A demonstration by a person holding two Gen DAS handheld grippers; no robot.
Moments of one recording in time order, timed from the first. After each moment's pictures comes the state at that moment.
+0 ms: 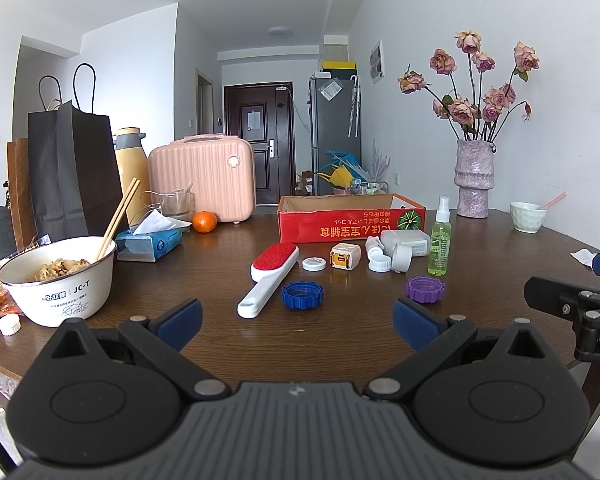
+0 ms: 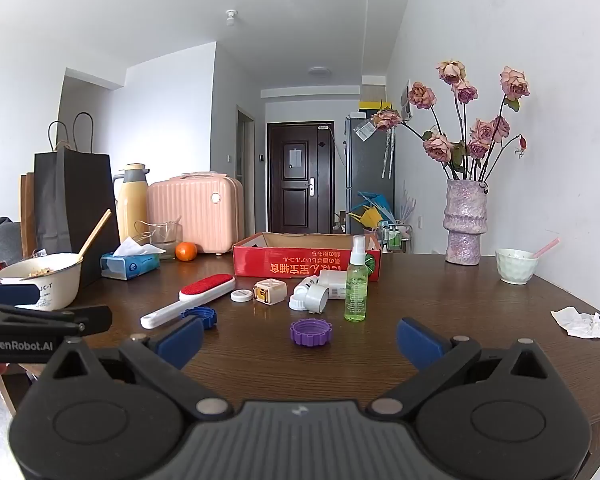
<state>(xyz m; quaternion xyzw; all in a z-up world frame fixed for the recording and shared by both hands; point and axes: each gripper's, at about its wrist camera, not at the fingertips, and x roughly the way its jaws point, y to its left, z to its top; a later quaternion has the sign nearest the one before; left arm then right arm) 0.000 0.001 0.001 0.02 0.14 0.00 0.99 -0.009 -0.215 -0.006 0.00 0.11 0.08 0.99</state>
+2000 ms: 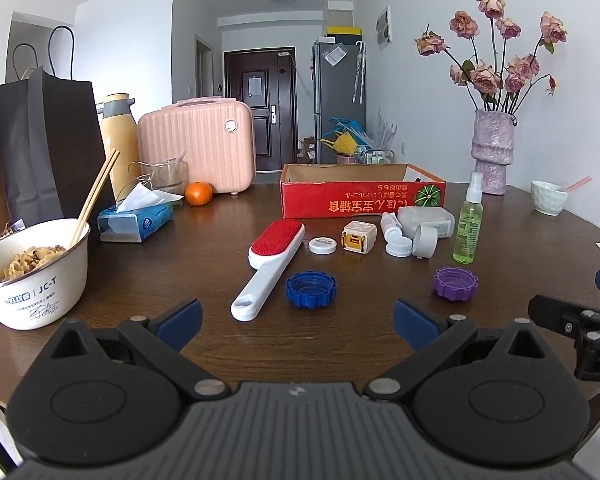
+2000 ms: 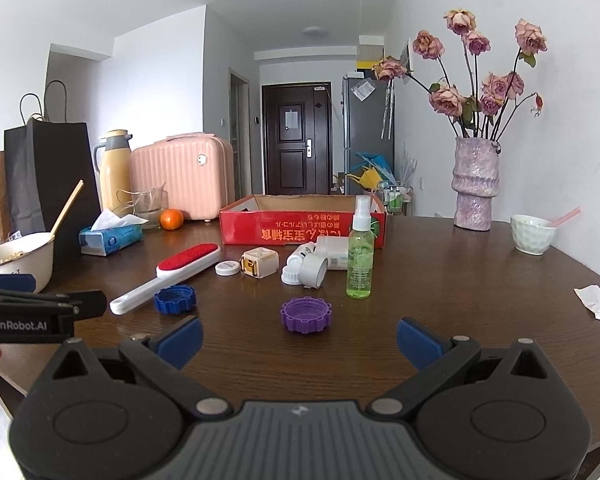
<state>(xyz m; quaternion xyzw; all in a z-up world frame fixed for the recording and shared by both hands) 0.081 0.008 -0.009 0.02 0.19 0.00 0.98 0.068 -0.211 -0.020 0.01 0.18 0.08 0.98</state>
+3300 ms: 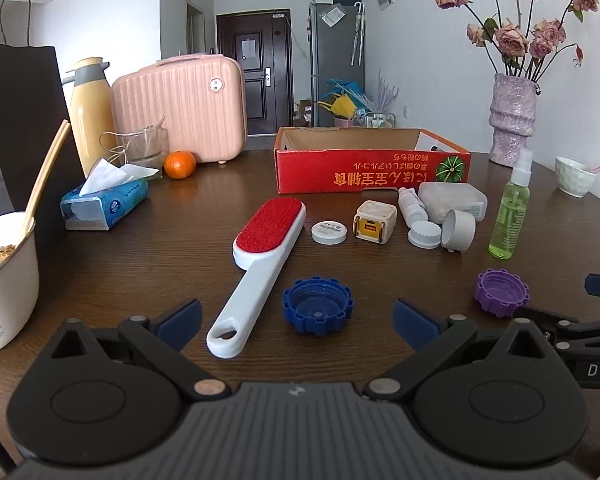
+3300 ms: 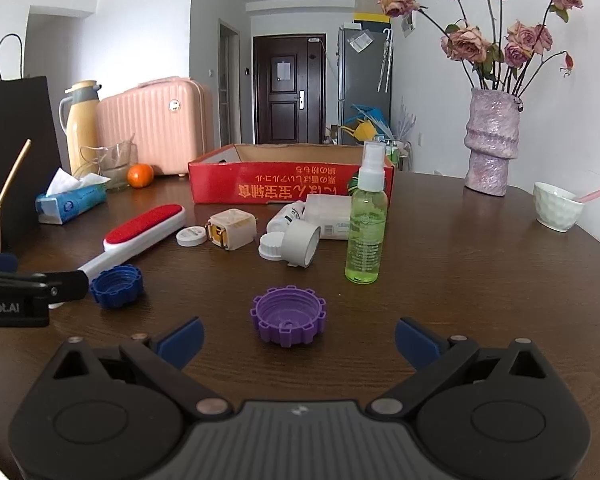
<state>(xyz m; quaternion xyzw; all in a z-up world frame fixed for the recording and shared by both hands) 0.181 0.013 -0.026 0.03 0.26 -0.01 0.97 0.179 -0.200 -0.046 -0.01 0.25 0.06 0.96</state>
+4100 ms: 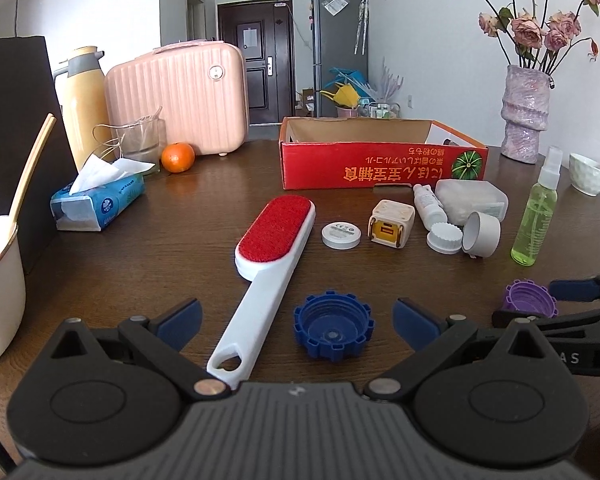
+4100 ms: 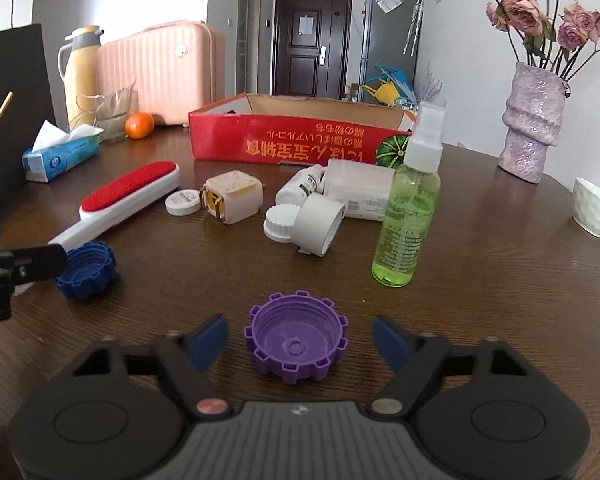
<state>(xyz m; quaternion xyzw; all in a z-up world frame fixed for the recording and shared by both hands) 0.215 0.019 -0.030 0.03 0.27 0.00 0.96 0.246 -0.185 -0.061 -0.04 0.33 0.09 0.94</state>
